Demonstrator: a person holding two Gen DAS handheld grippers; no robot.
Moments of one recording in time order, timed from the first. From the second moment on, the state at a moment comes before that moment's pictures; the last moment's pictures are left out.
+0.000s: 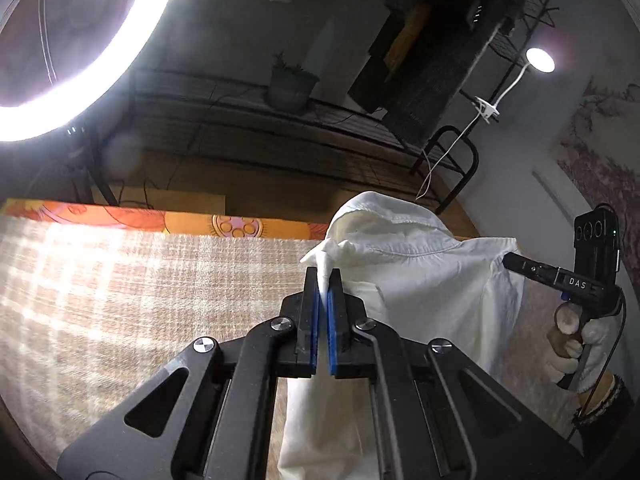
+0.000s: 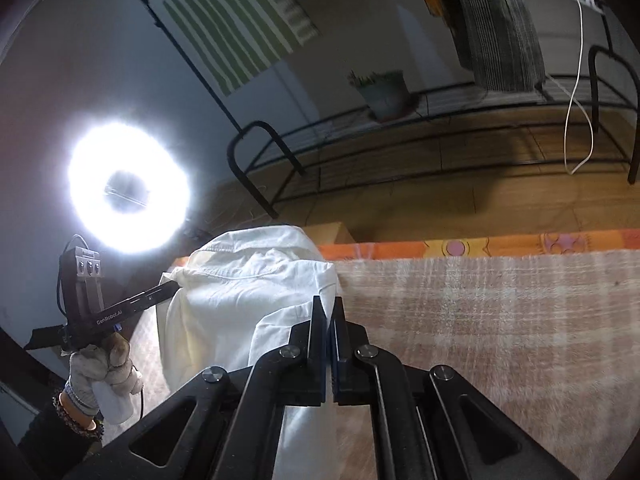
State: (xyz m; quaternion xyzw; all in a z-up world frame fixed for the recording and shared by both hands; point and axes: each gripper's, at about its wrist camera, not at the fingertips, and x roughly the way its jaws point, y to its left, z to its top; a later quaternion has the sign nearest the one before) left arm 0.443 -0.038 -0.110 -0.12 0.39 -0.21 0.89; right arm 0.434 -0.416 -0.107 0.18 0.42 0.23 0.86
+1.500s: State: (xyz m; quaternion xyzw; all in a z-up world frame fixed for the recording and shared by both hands) left arm 0.090 0.019 -0.109 -0.06 0.42 -0.20 0.88; right arm 0.071 -0.377 -0.064 0.07 0.44 0.20 0.87
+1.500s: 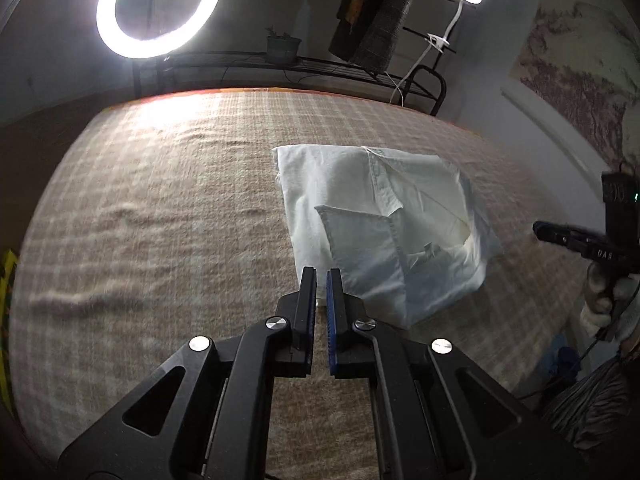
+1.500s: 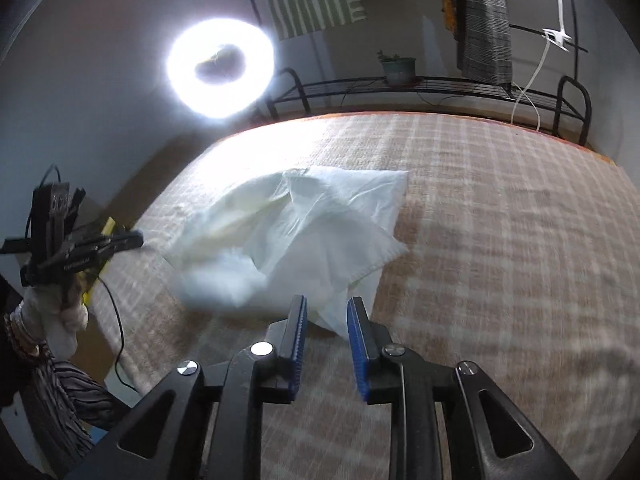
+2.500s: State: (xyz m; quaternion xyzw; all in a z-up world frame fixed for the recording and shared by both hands) left arm 0.140 0.000 -0.179 -0.15 0.51 -0.15 0.83; right arm 0.123 -0.374 -0.148 0.21 0.55 0.17 0.79
